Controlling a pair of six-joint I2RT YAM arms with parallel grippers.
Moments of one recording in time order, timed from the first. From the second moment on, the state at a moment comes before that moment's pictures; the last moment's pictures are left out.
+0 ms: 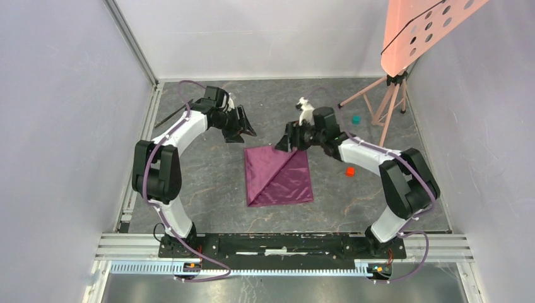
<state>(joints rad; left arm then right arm) -0.24 1.80 1.35 -0.58 0.46 -0.53 0.44 1.68 0.99 0.08 -0.49 0.35</state>
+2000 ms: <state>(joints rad) -0.24 1.92 1.38 -0.72 0.34 -0.38 0.94 1.89 0.82 0.62 -0.61 0.73</state>
